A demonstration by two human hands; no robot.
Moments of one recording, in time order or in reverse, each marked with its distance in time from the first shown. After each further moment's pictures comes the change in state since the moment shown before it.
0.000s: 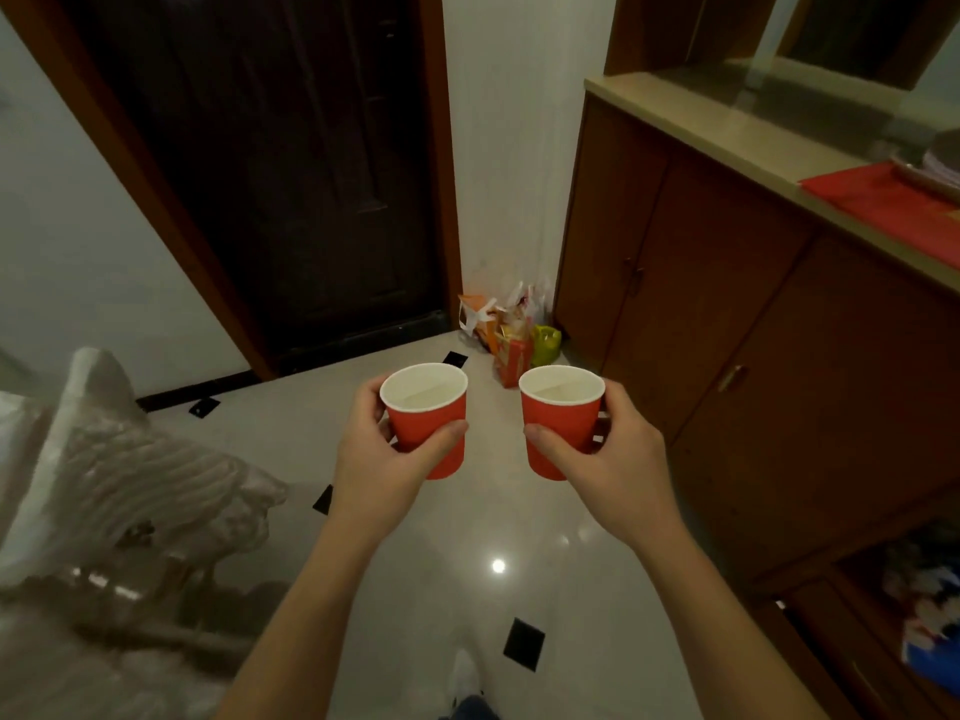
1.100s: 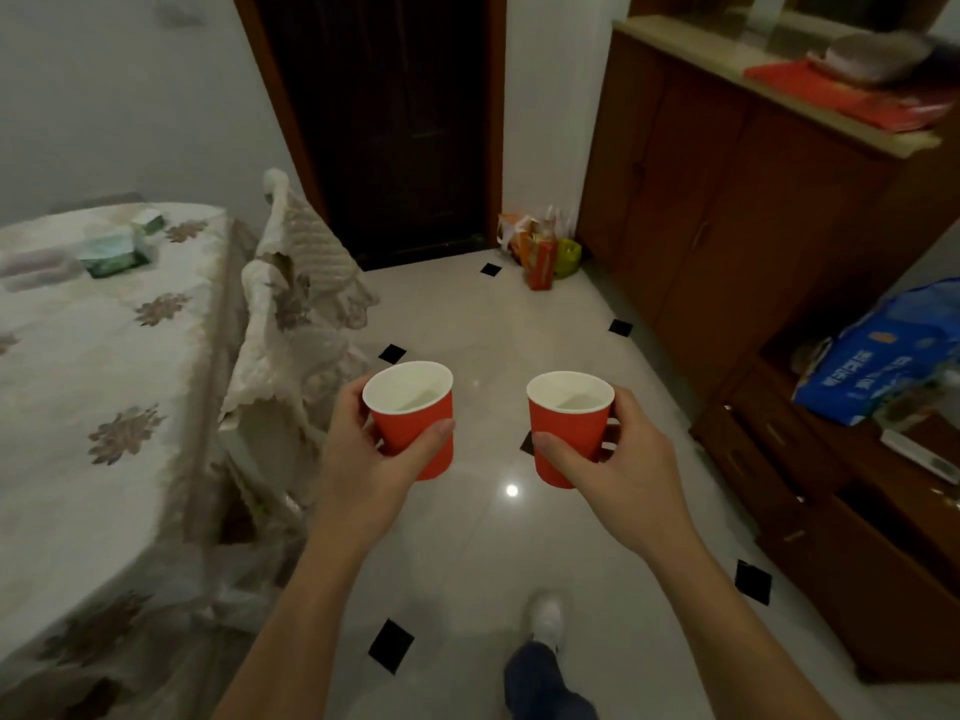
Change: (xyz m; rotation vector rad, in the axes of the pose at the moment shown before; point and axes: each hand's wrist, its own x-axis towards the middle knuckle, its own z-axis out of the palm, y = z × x) left_hand -0.617 0.032 -0.180 -0.071 0.127 0.002; right_hand -0.619 -0.059 -0.082 -0.001 -0.104 -0.018
